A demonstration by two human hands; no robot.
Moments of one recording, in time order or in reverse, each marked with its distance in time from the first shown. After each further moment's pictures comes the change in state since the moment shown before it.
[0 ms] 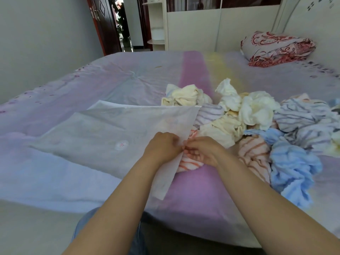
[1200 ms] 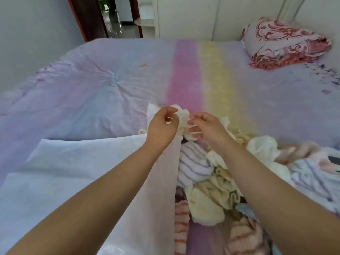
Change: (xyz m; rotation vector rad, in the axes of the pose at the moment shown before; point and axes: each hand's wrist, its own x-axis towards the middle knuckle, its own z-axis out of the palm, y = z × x) left_hand 0.275 0.080 -0.042 -0.649 0.302 -0.057; right_hand 0.162 -0.214 -0.090 -0.166 0.151 -0.278
